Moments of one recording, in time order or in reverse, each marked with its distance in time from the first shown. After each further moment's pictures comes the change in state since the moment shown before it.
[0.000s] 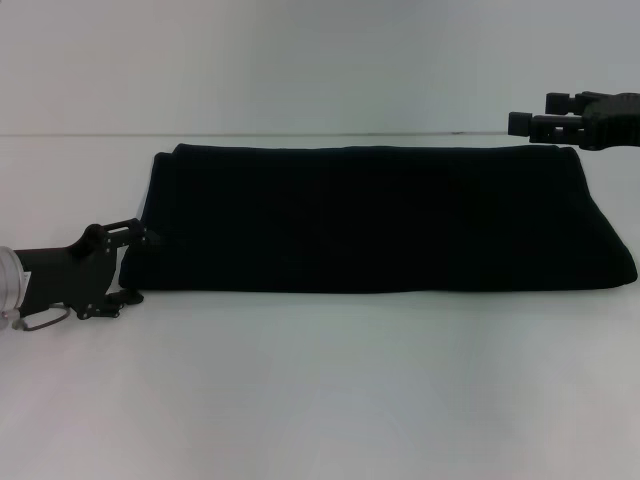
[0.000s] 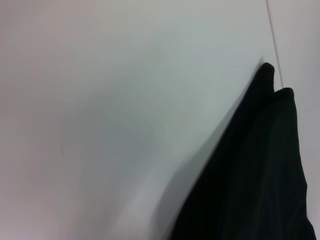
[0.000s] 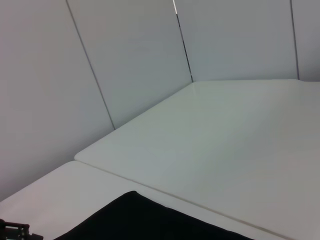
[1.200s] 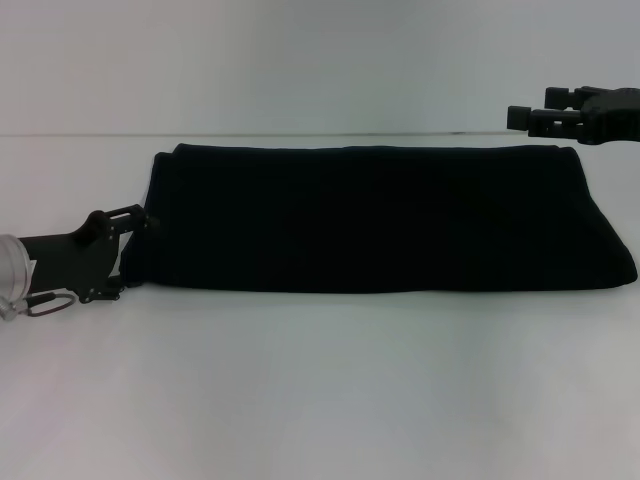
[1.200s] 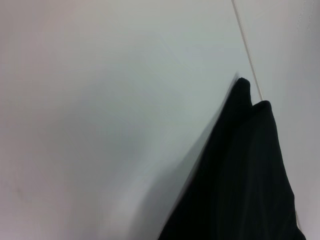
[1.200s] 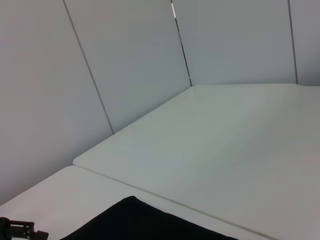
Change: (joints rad) left arm -0.012 0.000 0.008 -0.022 -0.043 -0.062 0.080; right arm 0.004 0.002 0.001 0.000 0.008 0.008 0.002
